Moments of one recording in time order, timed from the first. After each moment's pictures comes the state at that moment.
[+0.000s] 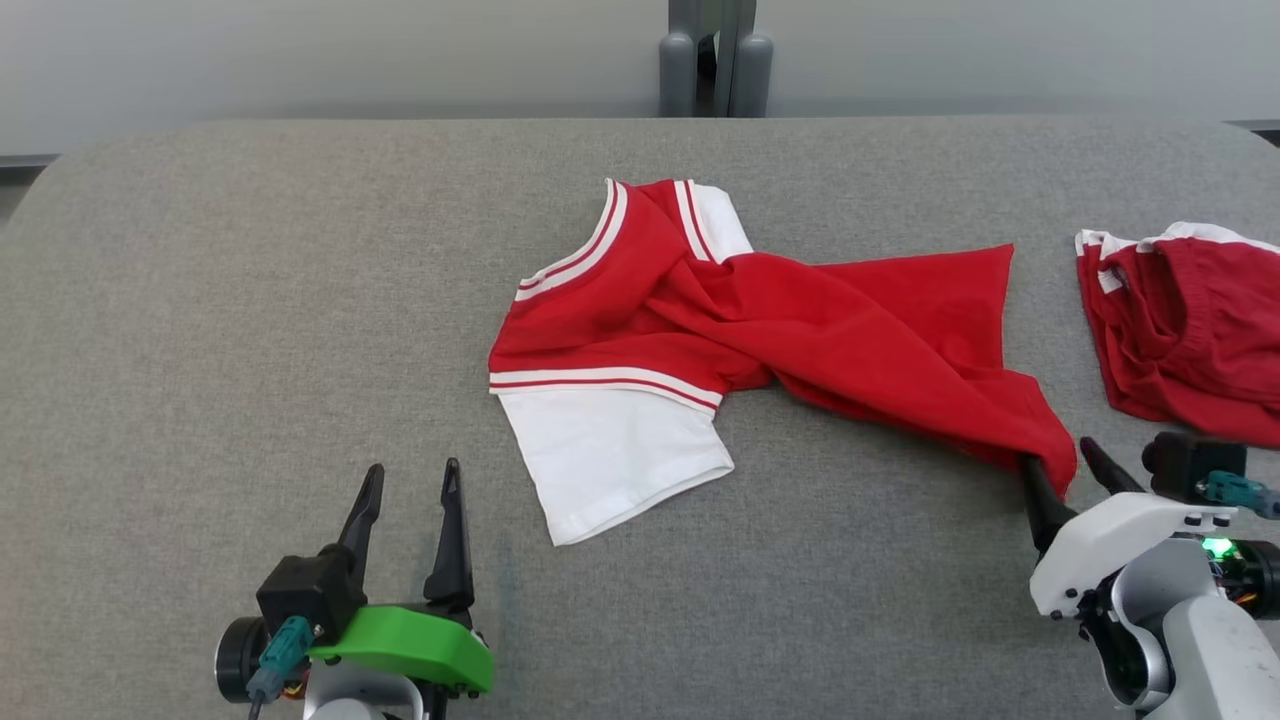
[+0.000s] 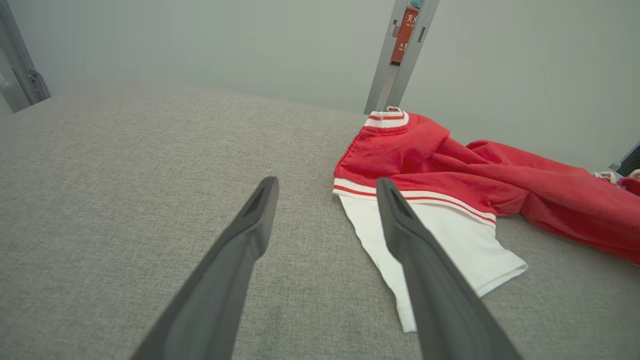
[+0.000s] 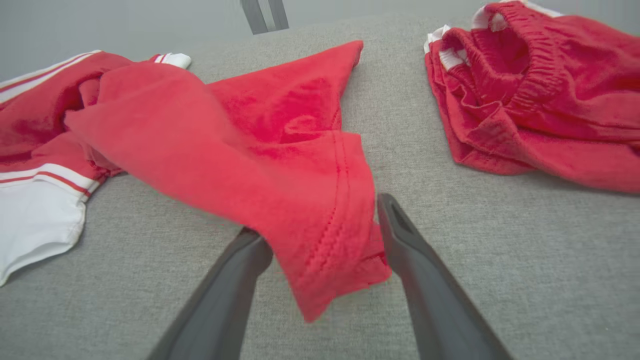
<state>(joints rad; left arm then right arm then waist) -0.09 0.06 -0.23 0.27 -0.35 0.03 -0.26 -0.16 -0.16 -0.06 0.33 0.30 0.13 0.10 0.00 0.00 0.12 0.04</state>
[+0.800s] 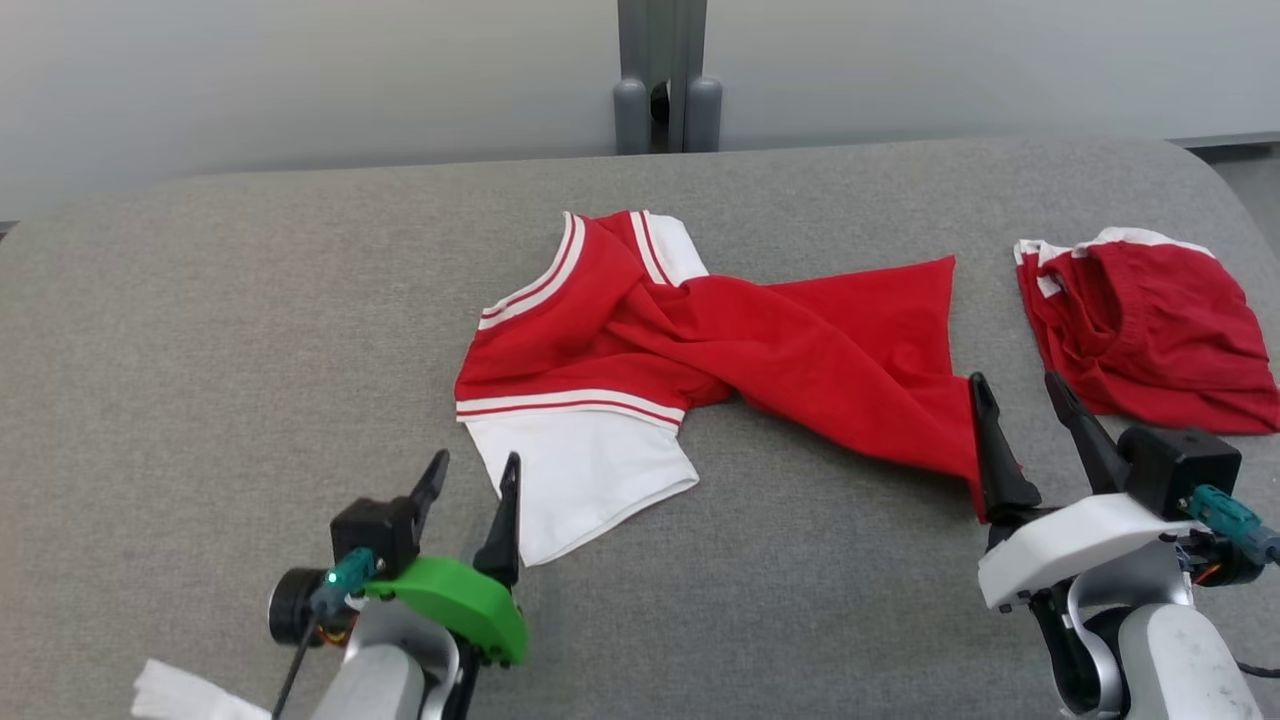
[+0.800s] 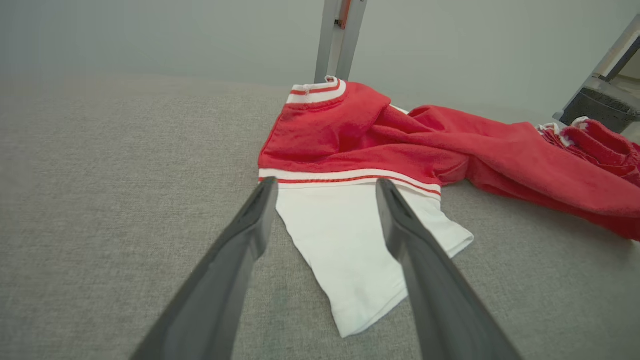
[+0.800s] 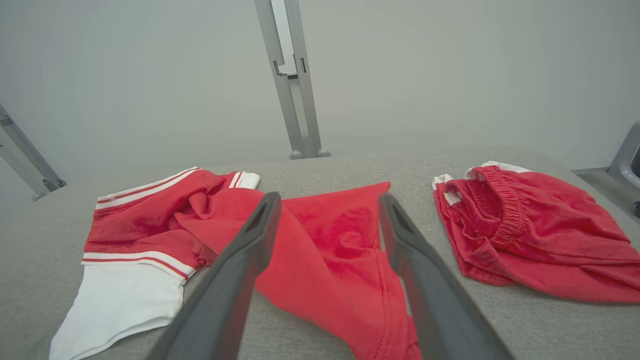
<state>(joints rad) -0.22 0.06 -0.32 0.47 -0.36 -0.02 -0.21 -0.07 -0.05 -0.03 0.01 0.19 0.13 0.01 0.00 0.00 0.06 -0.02</state>
